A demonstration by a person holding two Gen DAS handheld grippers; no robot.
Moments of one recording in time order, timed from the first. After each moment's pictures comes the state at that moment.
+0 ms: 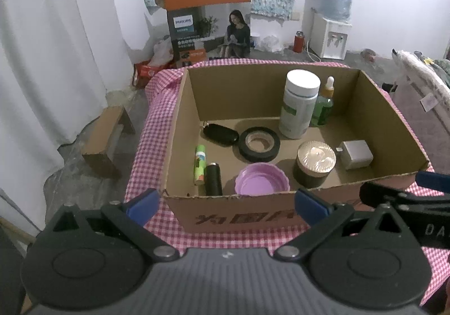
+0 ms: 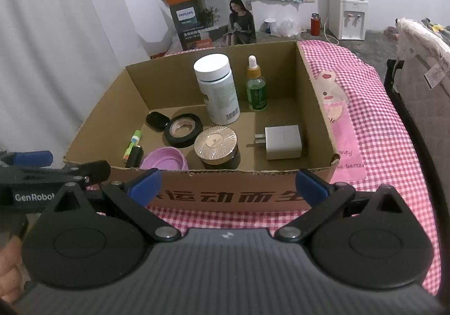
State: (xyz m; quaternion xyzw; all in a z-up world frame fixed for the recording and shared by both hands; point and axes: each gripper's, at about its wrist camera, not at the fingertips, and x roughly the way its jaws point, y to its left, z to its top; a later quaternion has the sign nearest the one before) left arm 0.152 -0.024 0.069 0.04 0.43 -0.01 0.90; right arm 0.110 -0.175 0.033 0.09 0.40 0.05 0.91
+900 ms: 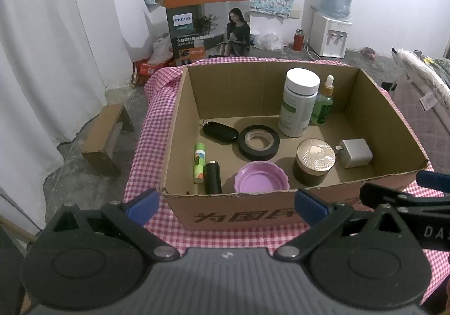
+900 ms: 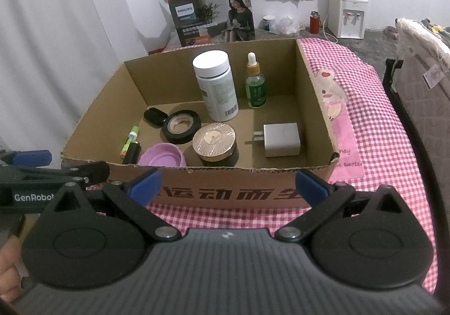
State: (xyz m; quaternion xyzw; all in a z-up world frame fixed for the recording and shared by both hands) left arm 0.151 -0.024 0.070 0.04 0.43 -0.01 0.90; right arm 0.109 -0.178 0.033 0.08 0.40 0.06 0.91
